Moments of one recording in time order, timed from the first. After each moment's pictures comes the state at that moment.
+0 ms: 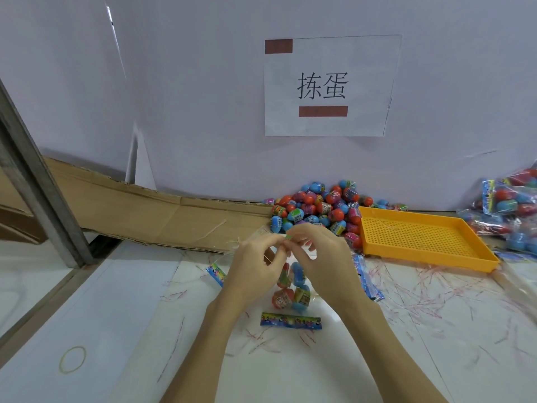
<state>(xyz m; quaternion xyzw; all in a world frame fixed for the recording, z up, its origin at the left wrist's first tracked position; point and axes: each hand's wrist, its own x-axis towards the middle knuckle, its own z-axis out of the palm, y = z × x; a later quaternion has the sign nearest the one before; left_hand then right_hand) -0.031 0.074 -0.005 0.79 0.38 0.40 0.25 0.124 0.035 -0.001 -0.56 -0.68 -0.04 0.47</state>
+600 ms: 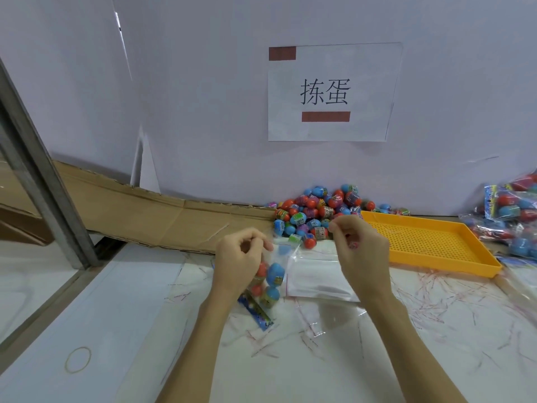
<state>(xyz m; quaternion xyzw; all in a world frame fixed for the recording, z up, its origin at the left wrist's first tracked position) -0.051 0.083 0.003 0.69 0.43 0.50 0.30 0.159 0.031 0.011 -0.60 -0.57 -0.04 0.56</state>
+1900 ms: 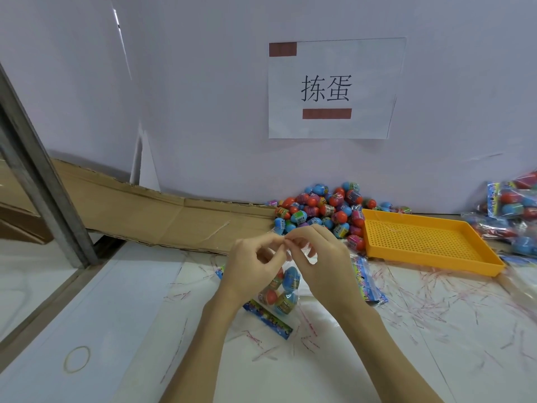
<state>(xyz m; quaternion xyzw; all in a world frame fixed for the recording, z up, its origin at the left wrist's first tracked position) -0.042 0.081 -0.004 0.78 0.35 0.44 0.27 0.114 0.030 0.003 -0.53 -0.68 -0.06 0.49</state>
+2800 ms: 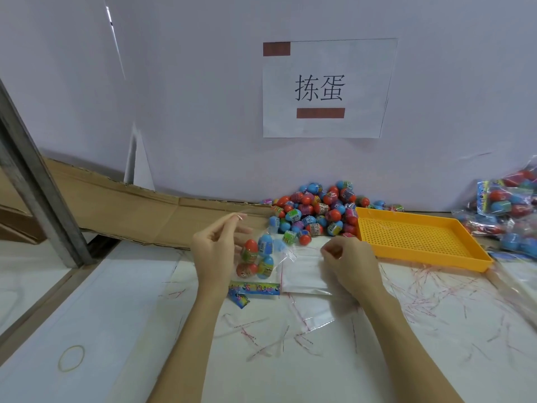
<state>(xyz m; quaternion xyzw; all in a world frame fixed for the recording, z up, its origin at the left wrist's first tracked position) -0.053 0.090 0.001 0.50 0.43 0.65 0.38 0.181 0.043 -0.020 -0.74 -0.57 0.03 0.35</state>
